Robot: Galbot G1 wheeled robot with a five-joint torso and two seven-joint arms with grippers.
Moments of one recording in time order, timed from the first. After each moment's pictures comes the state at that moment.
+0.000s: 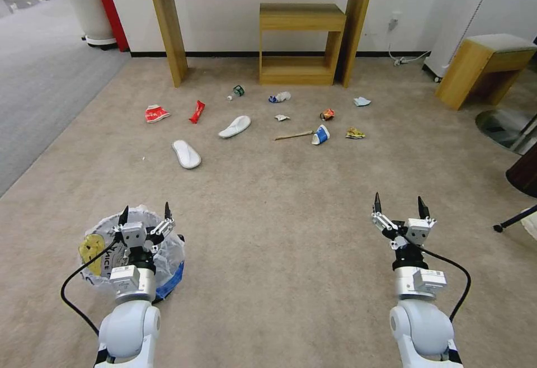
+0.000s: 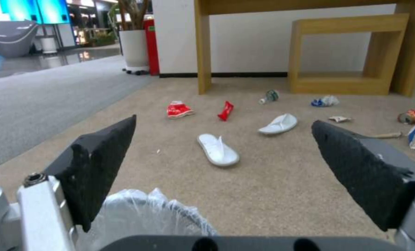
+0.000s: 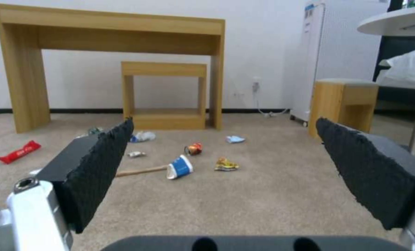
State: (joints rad) left arm 1.39 -1.53 -0.71 -1.90 -0.04 -0.08 -0.04; right arm -1.40 1.49 0.65 1.90 0.08 0.23 0.07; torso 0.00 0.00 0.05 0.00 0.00
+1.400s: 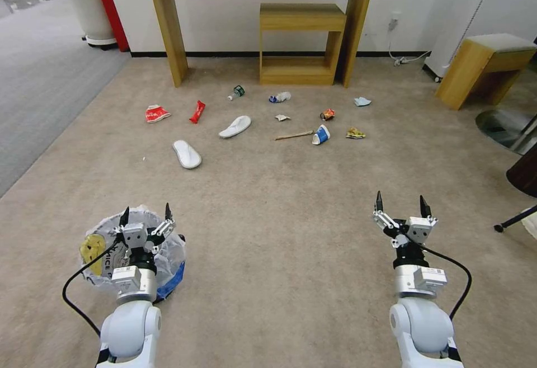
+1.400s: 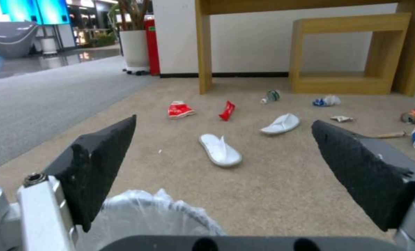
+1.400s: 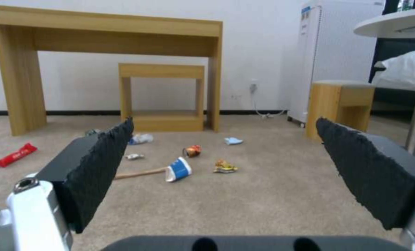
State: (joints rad) left arm 1.38 -1.53 -0.71 -1.89 -0.03 -0.09 -0.03; right arm -1.39 1.49 0.66 1.89 0.07 0.22 0.07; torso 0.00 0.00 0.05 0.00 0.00
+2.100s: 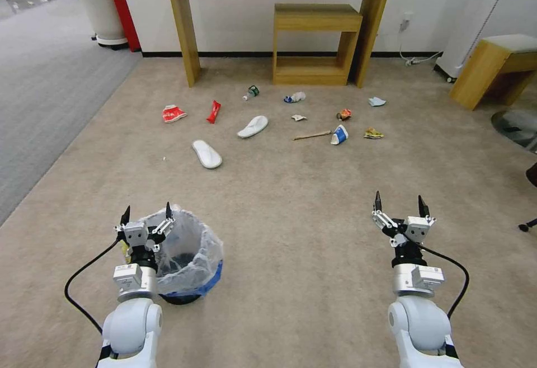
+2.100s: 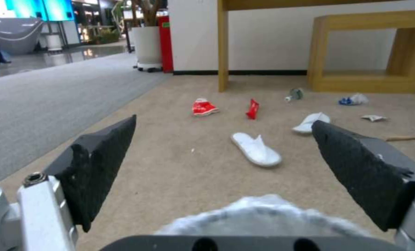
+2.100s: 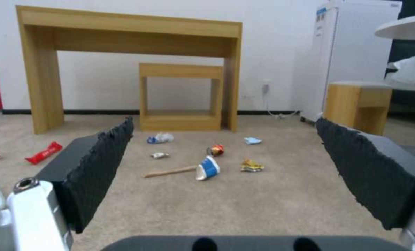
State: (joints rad) left arm 1.36 -1.53 -0.71 -1.86 -0.03 -0.09 -0.03; right arm -1.37 1.49 0.66 1.87 0.06 0.24 0.07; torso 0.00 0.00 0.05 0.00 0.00
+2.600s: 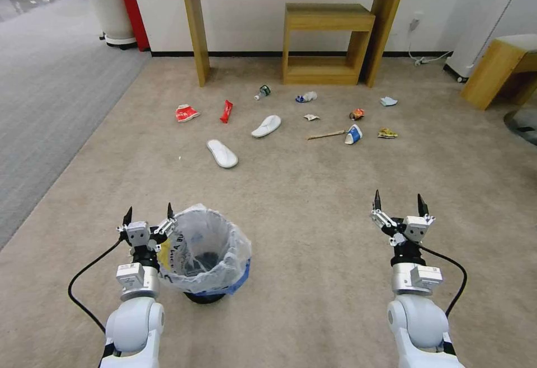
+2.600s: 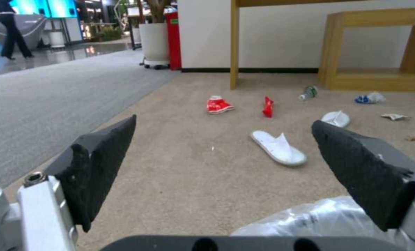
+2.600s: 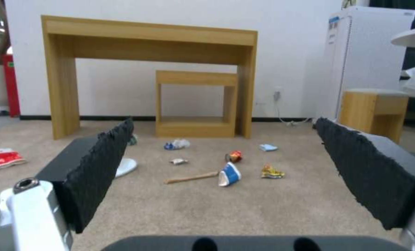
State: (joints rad) left arm 1.35 -1.54 -0.71 -1.84 -0.03 -0.09 -0.04; right arm -1.35 1.49 0.66 1.83 0.07 0.28 0.05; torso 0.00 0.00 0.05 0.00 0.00
